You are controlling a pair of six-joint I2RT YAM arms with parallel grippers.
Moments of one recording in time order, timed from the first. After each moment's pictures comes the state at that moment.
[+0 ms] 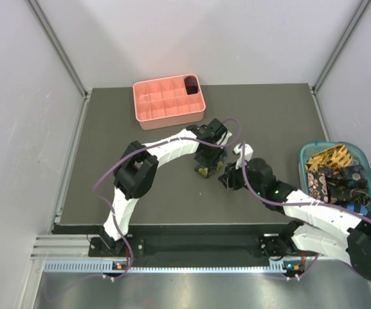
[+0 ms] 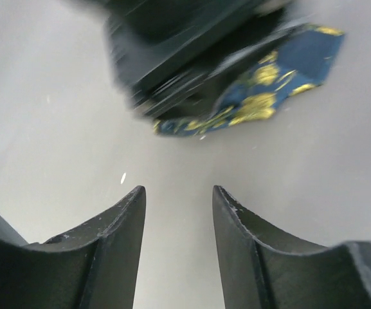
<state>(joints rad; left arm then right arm) -0.80 2.14 1.70 -0.74 0.04 -0.13 0.68 1.01 0.42 0.12 -0.03 0.31</state>
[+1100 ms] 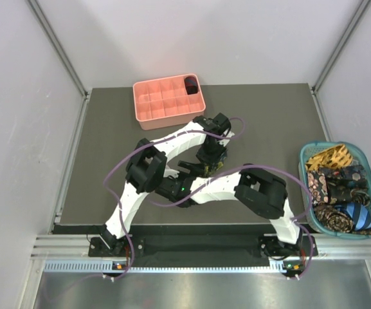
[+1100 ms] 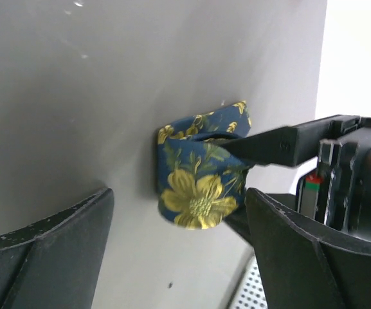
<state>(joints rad) -0.78 2.32 2.00 -1.03 0.10 -0.08 1.23 2.03 1.27 -0.40 0.98 -0.17</state>
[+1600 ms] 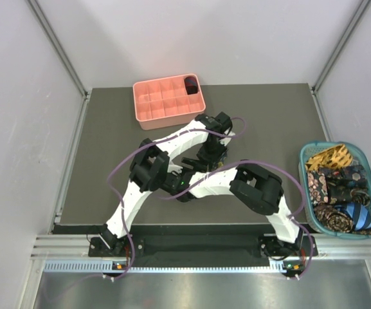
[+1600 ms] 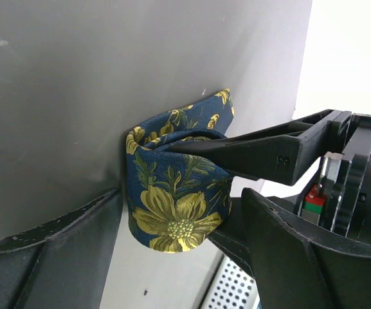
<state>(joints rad) -0.78 2.38 2.10 -1.11 0.11 -0.08 1.17 2.10 1.32 -0.47 1.03 -0.20</state>
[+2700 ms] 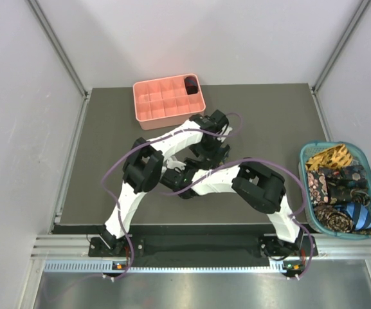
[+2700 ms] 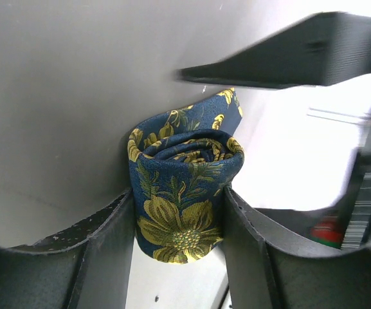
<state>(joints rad) -0.77 2.30 1.98 -0.99 0.04 -0.08 1.13 2.10 1.31 -0.45 1.01 -0.13</state>
